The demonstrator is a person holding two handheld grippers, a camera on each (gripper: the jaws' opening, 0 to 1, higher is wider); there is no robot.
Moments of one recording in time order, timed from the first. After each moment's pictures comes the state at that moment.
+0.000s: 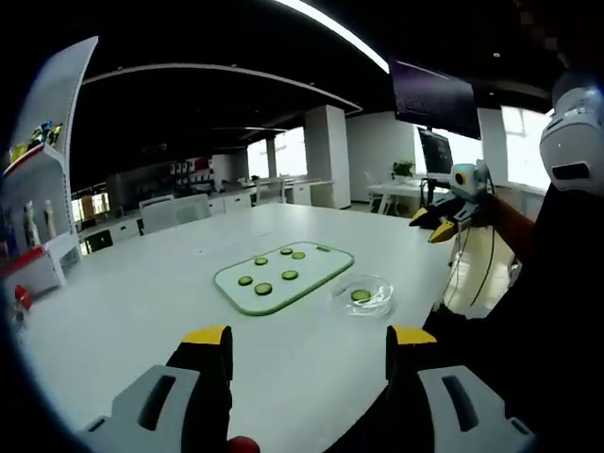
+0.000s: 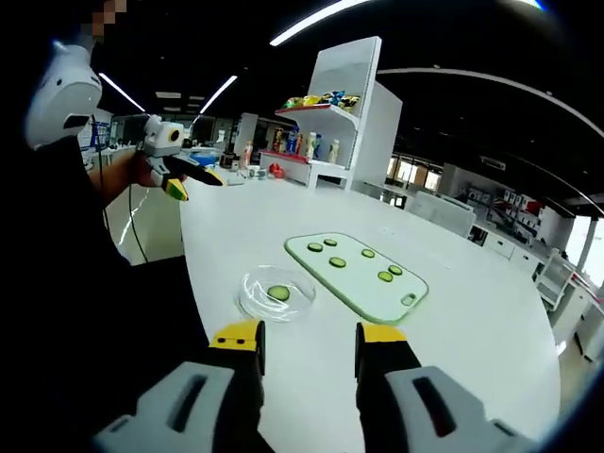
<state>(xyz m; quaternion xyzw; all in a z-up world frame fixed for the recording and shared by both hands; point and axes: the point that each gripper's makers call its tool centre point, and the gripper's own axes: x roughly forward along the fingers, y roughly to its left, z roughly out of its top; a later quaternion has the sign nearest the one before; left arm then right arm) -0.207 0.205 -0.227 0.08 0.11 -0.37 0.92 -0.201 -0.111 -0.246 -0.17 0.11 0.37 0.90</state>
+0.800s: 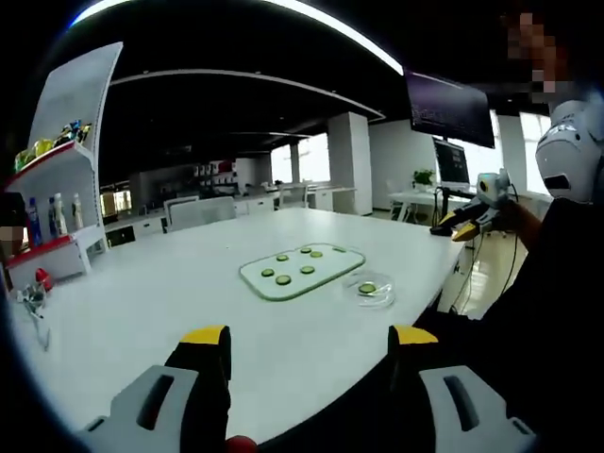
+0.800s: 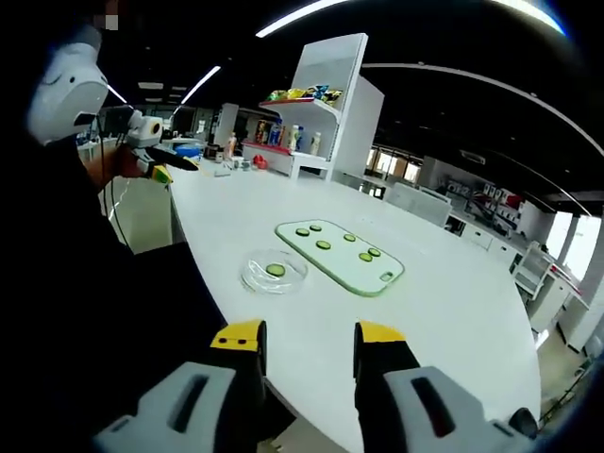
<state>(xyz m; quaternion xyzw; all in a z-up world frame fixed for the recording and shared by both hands) -0.241 0.235 -0.220 0.06 0.10 -0.33 0.94 -0.238 -0.151 -0.242 -0.18 0.12 0.33 0.92</state>
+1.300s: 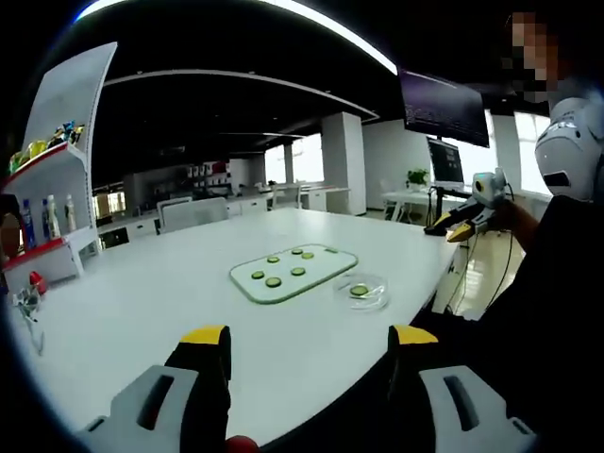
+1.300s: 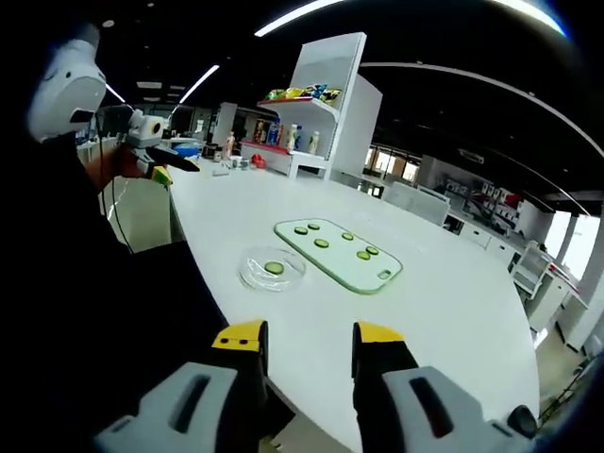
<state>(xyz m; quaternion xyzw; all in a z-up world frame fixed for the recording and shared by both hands) -0.239 0.218 -0.223 0.07 0.10 -0.35 0.93 -0.241 -0.153 -0.240 -0.18 0.12 0.32 0.92</state>
